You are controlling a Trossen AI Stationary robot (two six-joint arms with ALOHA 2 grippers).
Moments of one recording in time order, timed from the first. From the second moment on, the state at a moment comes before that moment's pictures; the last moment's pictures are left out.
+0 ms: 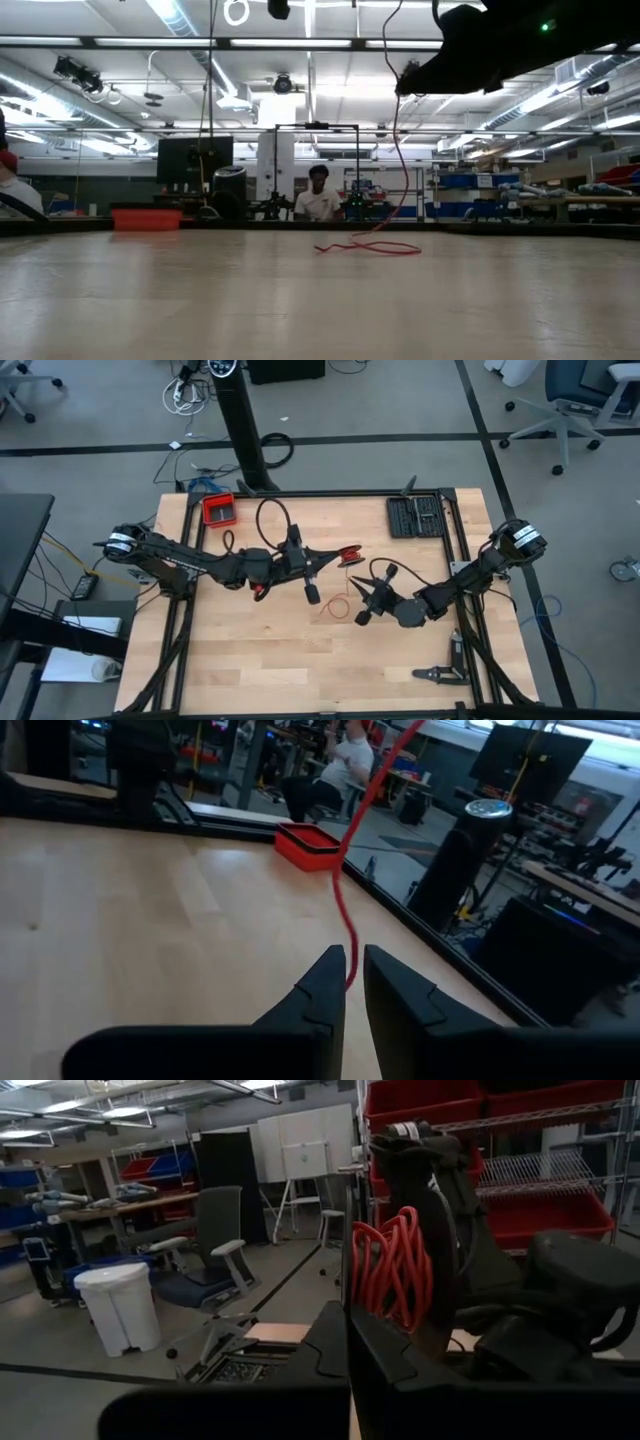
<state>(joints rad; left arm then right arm) -0.17 1.49 0.98 0.64 -0.47 0.14 0.50 1.55 0.60 0.71 1.13 -0.09</state>
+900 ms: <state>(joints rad) -0.17 1.49 0.98 0.63 -0.47 0.13 0.45 1.55 0.60 0.76 1.04 -0.09</state>
